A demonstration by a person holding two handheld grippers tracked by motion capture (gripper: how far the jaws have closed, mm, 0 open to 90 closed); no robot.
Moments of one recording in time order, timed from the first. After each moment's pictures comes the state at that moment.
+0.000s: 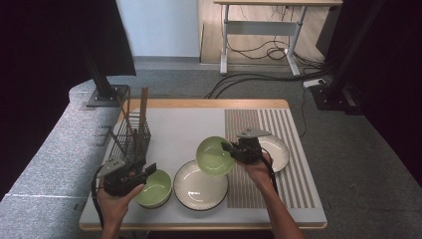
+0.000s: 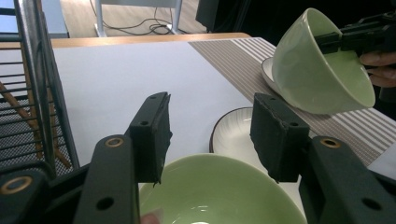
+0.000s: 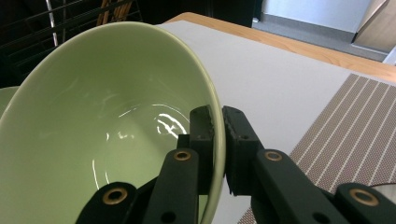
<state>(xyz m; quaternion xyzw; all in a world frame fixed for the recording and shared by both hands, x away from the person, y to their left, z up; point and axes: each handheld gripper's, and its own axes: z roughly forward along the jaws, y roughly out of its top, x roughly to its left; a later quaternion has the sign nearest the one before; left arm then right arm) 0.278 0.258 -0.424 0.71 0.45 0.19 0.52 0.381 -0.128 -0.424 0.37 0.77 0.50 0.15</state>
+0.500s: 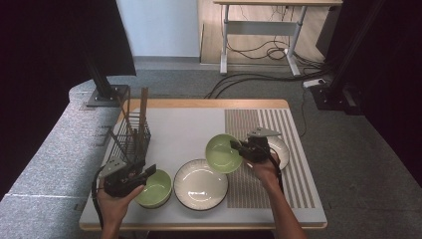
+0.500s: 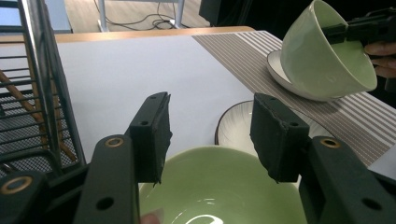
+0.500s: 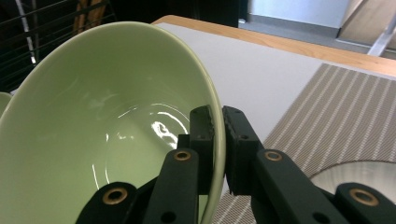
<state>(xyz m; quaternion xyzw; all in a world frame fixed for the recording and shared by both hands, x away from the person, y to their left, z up) 0.278 0.259 -0.428 0.71 0.45 0.19 0.51 0.389 -0.154 -0.434 0.40 0.76 0.50 0.16</state>
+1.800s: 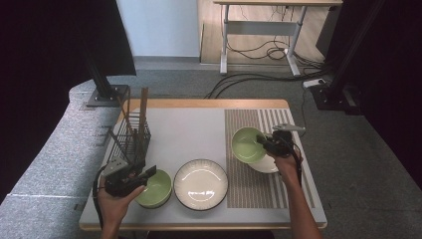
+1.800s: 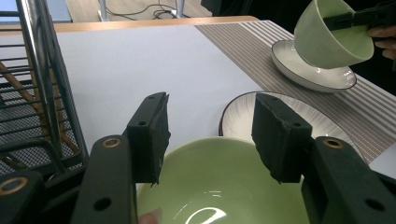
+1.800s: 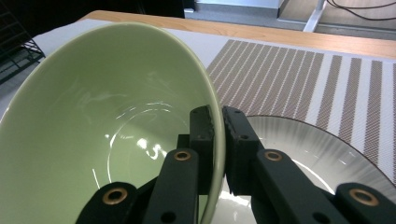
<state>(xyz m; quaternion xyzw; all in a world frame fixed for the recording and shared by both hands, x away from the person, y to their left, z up) 0.281 0.259 -0.431 0.72 0.45 0.18 0.49 0.414 -0.227 -0.446 0.48 0.72 0.46 0.19</state>
